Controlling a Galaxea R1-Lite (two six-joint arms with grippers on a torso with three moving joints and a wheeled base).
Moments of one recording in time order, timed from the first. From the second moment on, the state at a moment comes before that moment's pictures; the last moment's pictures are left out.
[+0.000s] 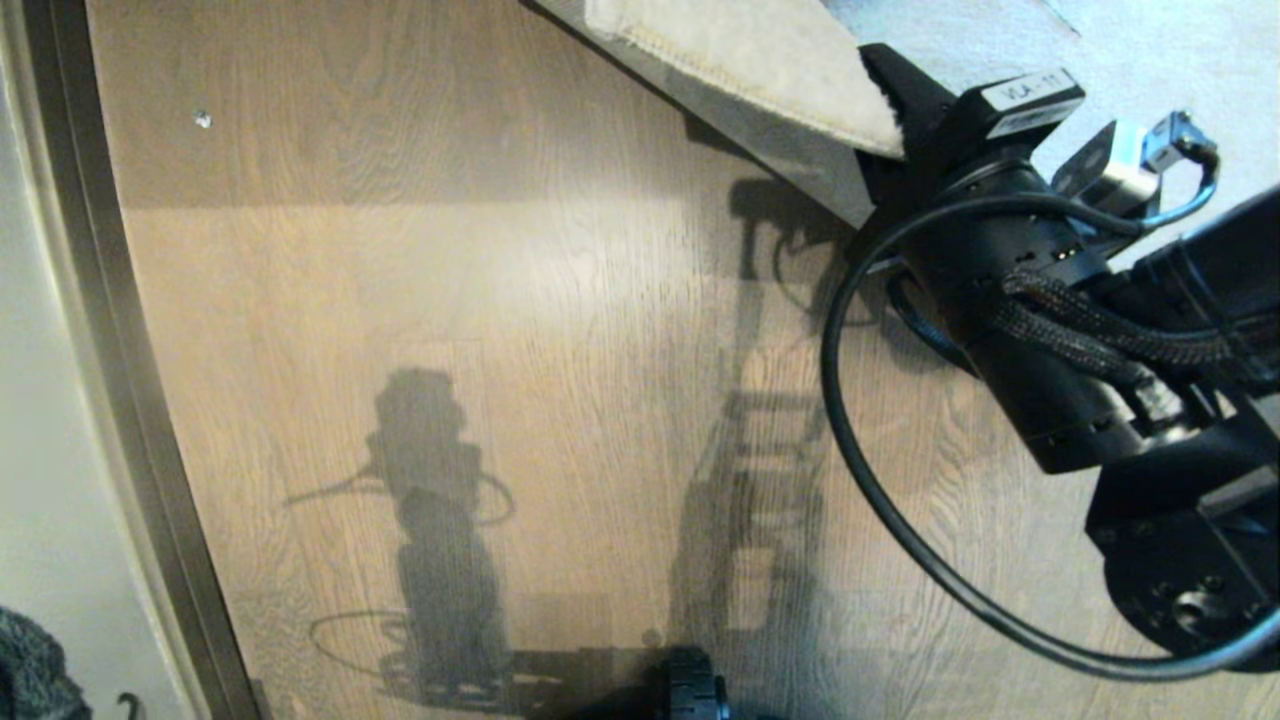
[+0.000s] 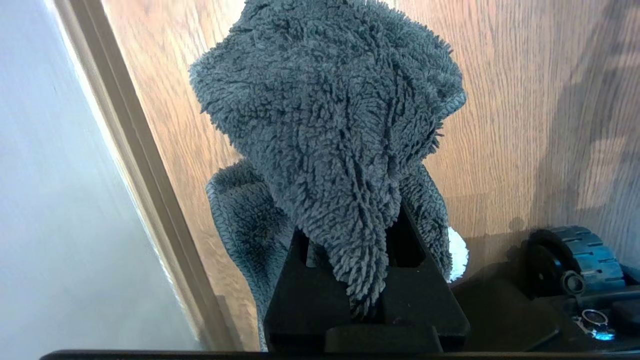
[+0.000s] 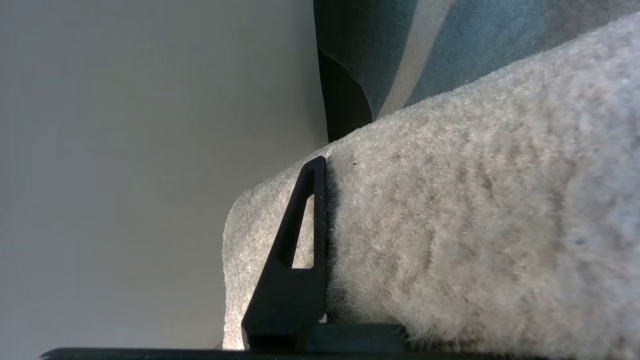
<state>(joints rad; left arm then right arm) 0.00 0.18 -0.19 0.02 -0.06 0.14 0.79 1.70 -0.91 -1.52 -0.25 1.13</state>
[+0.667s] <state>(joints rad) -0.18 0.80 -0.31 -0.46 -0.17 0.23 0.78 1.69 -0.91 -1.52 -0.25 1.13</state>
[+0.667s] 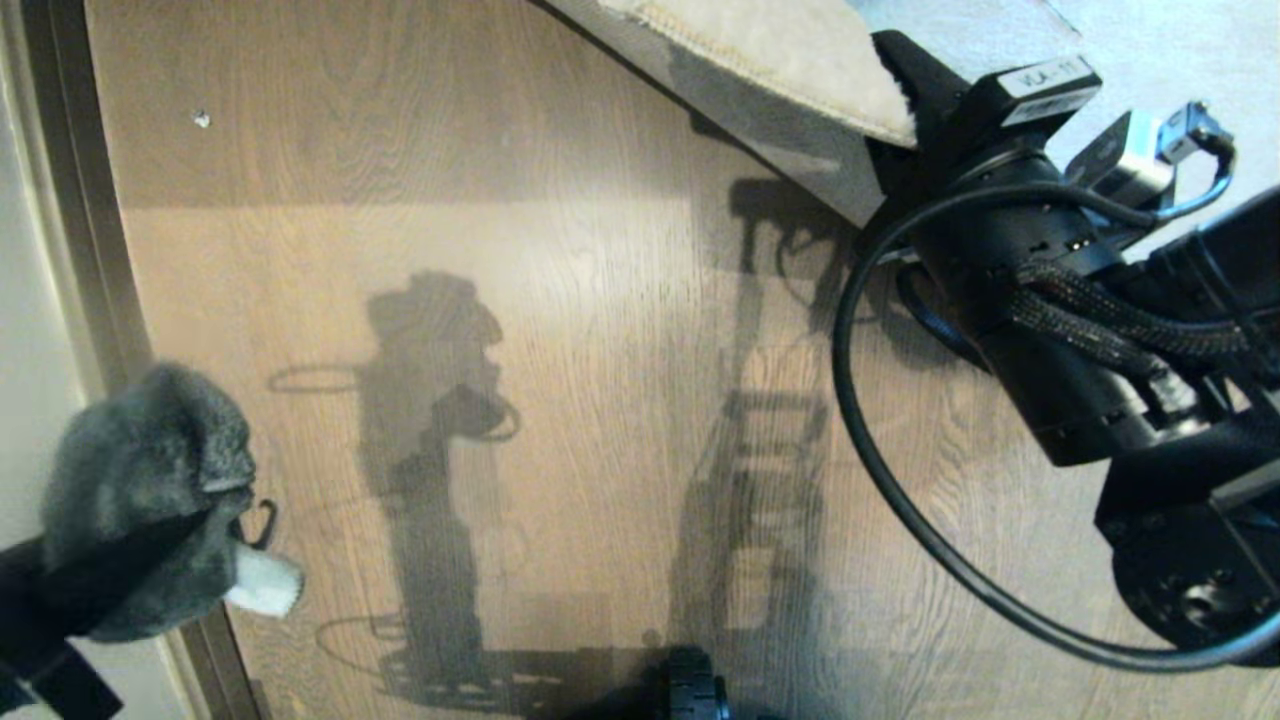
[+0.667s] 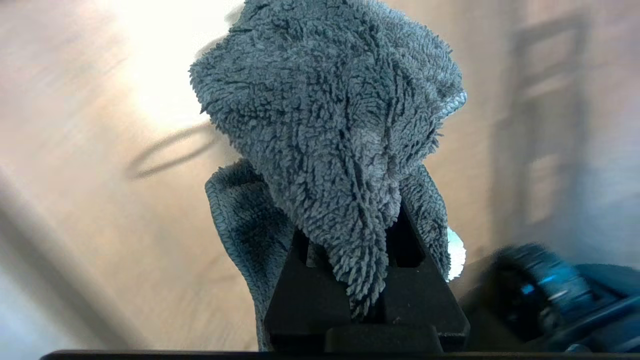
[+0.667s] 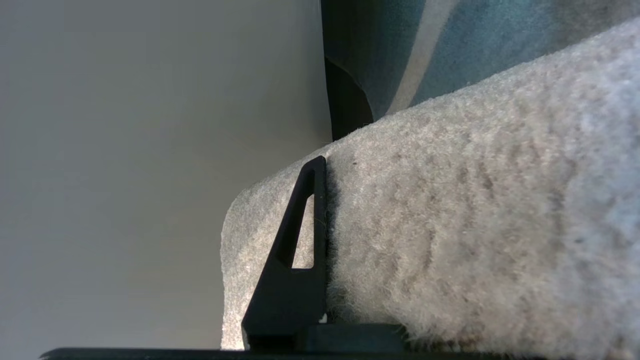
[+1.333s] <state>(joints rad) -0.79 1.37 -0.49 -0.89 0.26 0.08 0.78 1.70 -0.93 -1.52 -0.25 1.13</state>
